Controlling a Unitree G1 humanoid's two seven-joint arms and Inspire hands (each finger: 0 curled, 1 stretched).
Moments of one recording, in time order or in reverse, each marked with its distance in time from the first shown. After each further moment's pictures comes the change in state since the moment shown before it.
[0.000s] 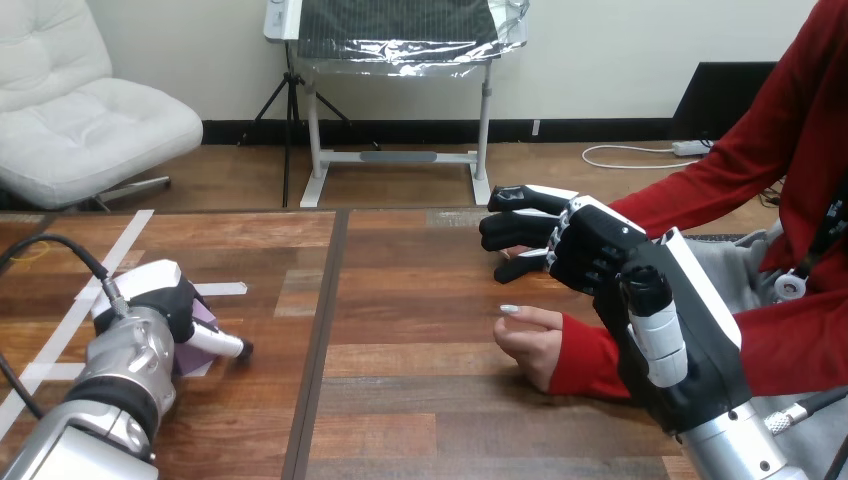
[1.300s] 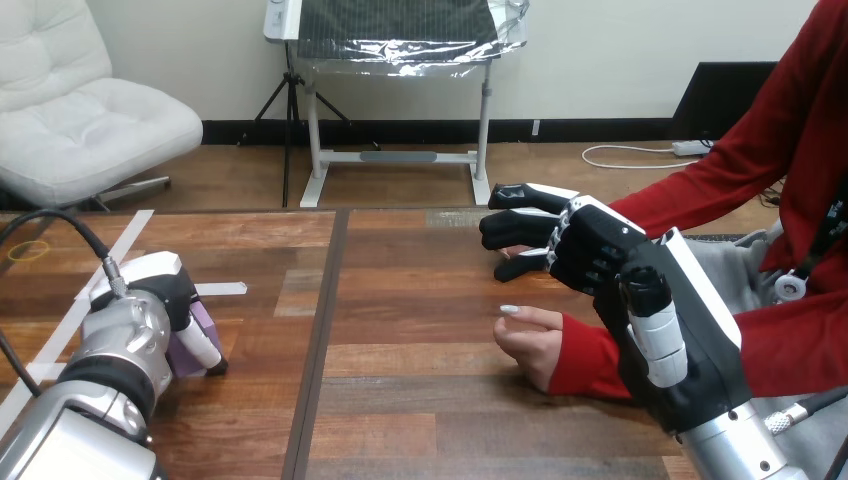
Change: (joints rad) left arm -0.041 0.015 -0.031 0.000 0.035 0.014 -0.087; right arm 0.000 0.000 0.000 0.000 -0.001 0.000 0.000
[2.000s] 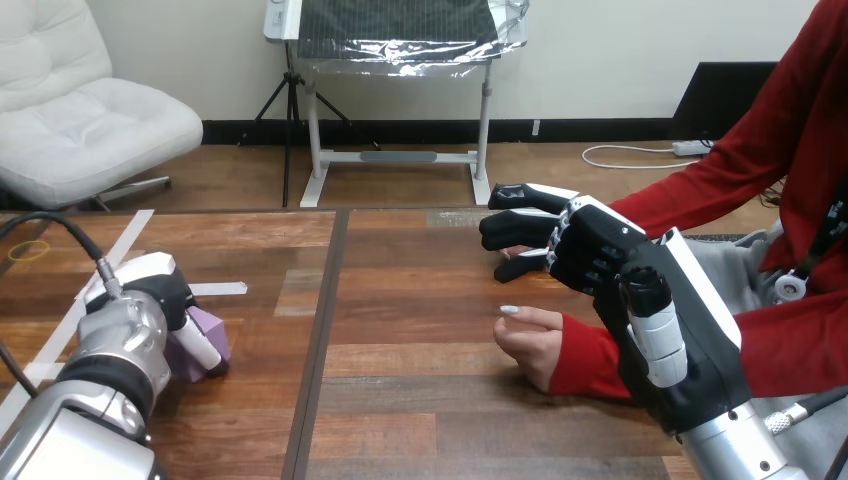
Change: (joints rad) left arm 0.000 0.001 0.020 0.000 -0.020 0.020 0.000; right arm 0.000 0.000 0.000 0.000 0.000 0.000 0.000
